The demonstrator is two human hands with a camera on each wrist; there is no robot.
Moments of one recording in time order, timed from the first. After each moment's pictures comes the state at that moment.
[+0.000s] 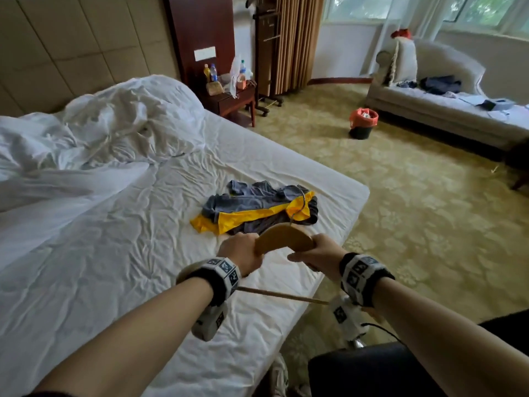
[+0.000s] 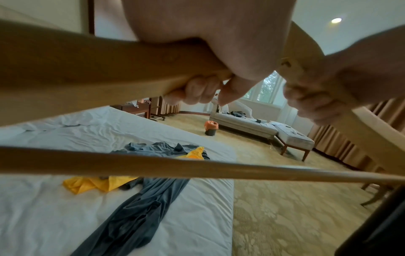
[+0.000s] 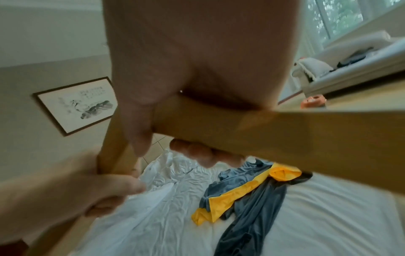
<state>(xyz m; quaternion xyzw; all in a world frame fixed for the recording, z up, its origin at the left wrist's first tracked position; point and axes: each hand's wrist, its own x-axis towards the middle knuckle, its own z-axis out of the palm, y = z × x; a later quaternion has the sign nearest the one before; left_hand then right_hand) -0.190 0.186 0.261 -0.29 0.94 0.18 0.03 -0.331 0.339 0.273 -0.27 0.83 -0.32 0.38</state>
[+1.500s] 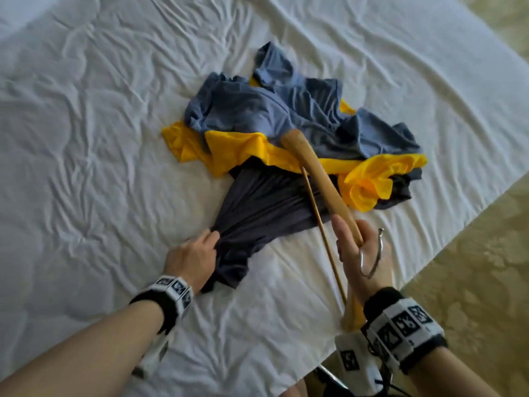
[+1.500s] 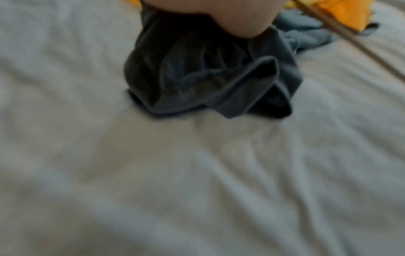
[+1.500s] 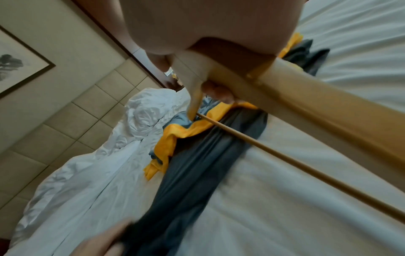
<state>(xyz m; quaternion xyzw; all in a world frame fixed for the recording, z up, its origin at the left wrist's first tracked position) -0.231 -0.004 -0.150 -0.37 0.92 0.12 0.07 -0.483 0.157 -0.066 -0.17 0.86 -0.40 0.28</state>
